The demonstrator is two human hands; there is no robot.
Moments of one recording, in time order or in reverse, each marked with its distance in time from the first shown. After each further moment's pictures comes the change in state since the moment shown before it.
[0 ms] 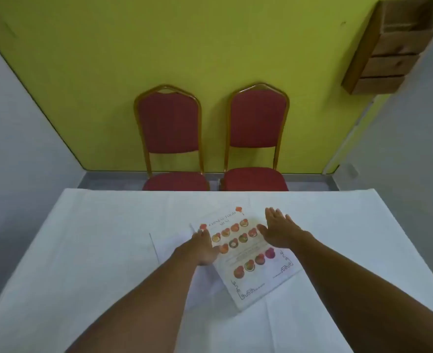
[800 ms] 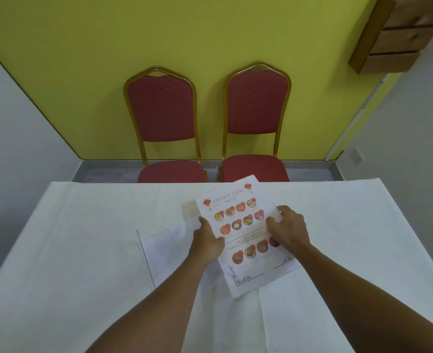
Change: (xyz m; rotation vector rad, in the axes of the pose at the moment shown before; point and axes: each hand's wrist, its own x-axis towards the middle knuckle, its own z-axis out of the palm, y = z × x) left_hand 0.007 0.048 0.023 -0.525 0.243 -0.096; right_hand -0.018 0.021 0.005 0.569 0.326 0.180
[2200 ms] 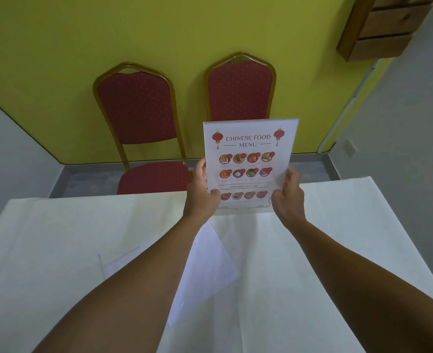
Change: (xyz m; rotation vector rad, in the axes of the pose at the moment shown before) left_hand 0.081 0.113 0.009 -0.299 0.137 0.386; right_hand 0.099 0.004 -0.046 0.485 0.206 -0.129
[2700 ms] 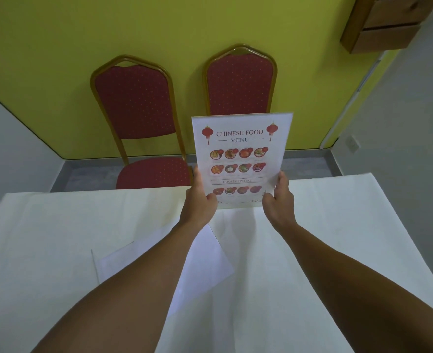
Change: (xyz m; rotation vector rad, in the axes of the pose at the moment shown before) left_hand -0.014 -0.009 0.014 0.266 0.021 -0.084; right_hand -0.008 0.017 0.008 0.019 -0.062 0.013
